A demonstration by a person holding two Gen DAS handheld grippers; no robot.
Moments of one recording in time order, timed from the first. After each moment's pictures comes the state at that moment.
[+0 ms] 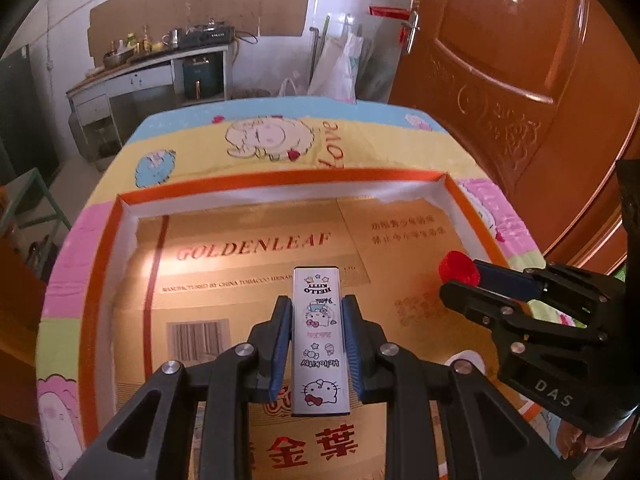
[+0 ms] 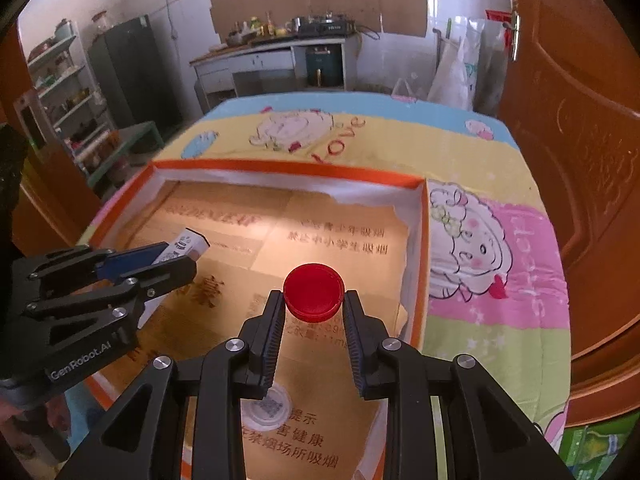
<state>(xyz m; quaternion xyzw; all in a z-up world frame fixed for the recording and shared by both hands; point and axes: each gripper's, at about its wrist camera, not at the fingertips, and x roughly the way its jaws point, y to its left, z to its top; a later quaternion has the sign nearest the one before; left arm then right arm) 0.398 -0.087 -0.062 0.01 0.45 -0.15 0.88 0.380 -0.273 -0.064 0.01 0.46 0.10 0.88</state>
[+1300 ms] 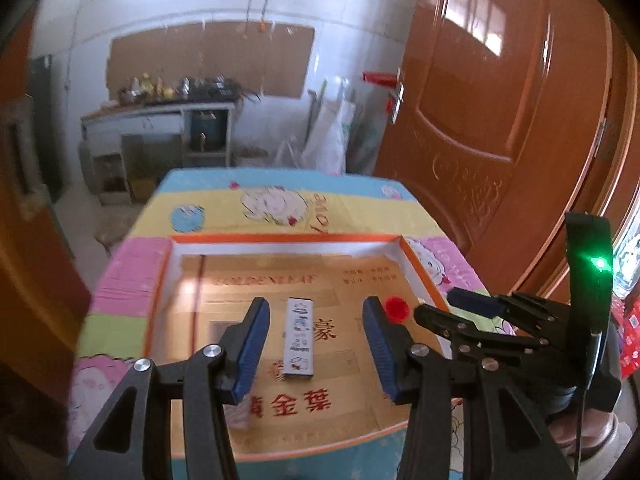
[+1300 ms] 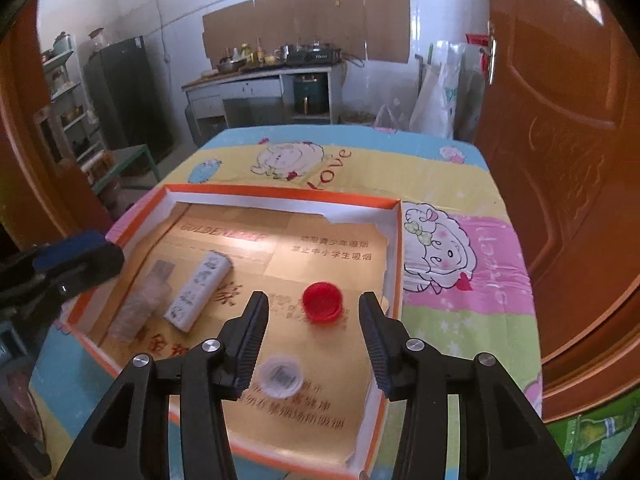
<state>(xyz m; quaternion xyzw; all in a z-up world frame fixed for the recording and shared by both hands) 0.314 -0.050 0.013 -0.03 0.34 -0.16 0.93 0.333 -0.268 -0.024 0.01 0.40 0.07 0.91</state>
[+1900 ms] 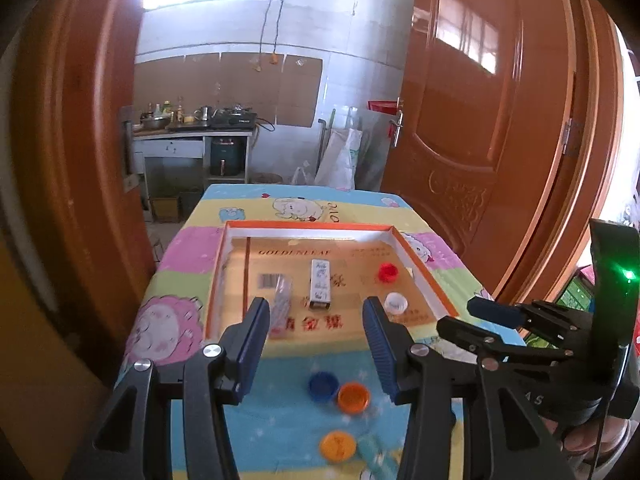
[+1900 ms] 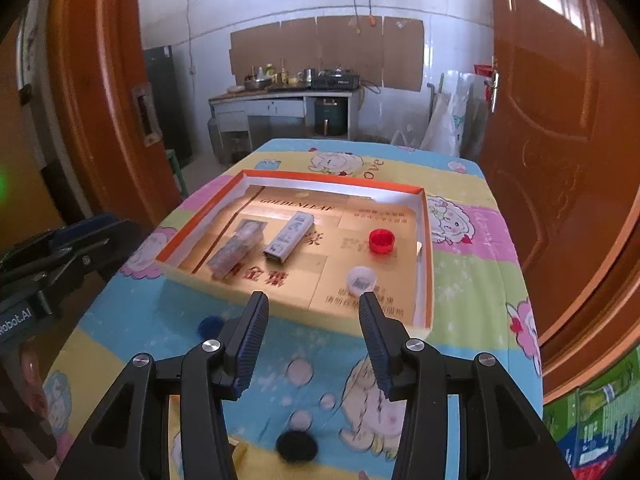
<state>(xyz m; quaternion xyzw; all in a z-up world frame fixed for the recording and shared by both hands) 0.191 -0.005 0.028 -0.03 0.29 -0.14 0.95 0.193 -0.216 0.005 -0.01 0.36 0.09 0.93</state>
